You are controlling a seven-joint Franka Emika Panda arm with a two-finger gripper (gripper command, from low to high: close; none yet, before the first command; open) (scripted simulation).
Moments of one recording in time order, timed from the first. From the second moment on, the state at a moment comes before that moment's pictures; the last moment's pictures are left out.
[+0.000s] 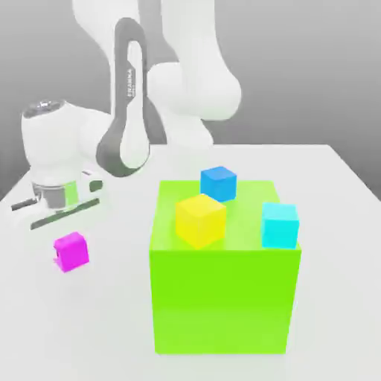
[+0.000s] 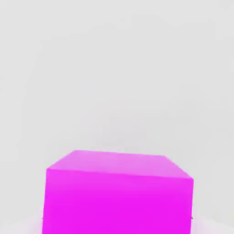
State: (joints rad) arm -0.73 -0.06 0.01 -2.87 0.02 2.81 2.36
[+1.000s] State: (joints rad) arm -0.10 -0.86 0.26 -2.86 0.22 2.00 2.00
